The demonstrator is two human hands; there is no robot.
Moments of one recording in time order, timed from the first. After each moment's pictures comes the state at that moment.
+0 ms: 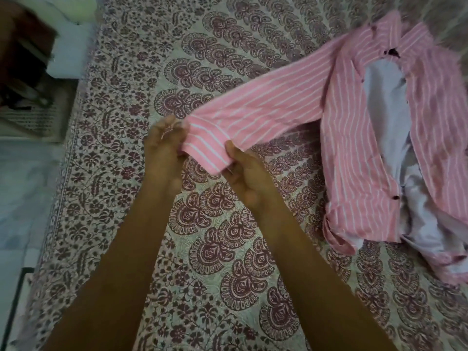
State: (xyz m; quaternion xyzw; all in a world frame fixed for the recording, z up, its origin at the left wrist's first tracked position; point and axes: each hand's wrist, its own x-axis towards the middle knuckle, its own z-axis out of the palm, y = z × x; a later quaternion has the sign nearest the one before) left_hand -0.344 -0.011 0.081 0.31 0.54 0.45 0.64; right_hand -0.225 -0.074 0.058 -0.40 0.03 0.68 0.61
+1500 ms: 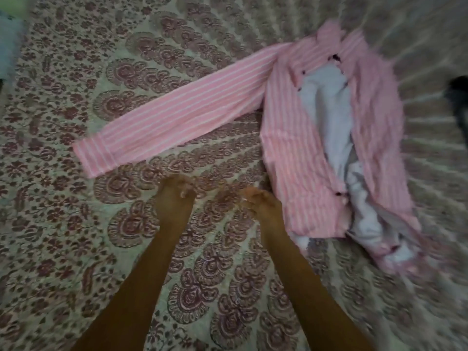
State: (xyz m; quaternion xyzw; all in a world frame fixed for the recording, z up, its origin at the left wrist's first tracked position) left_hand -0.280 -0.089 -0.029 0.64 0.63 0.22 0.38; right_hand -0.126 -0.177 0.012 -0.74 -0.07 0.50 0.44
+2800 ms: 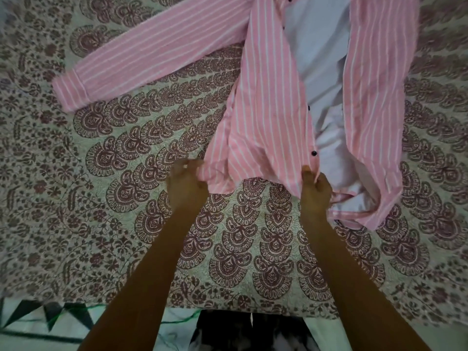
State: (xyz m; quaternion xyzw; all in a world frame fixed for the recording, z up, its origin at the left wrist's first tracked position) left_hand -0.193 -0.239 -0.015 0.71 0.66 0.03 0.24; right_hand 0.020 -0.329 -0.028 -0.83 -0.06 0.32 0.45
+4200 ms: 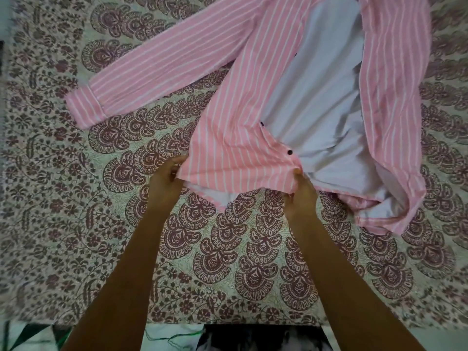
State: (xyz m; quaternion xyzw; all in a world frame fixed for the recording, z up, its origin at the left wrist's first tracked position) left_hand -0.275 -0.174 -0.011 0.59 0.62 0.18 0.49; right_hand -0.042 -0.276 -0.019 -0.67 0.20 0.44 0.56
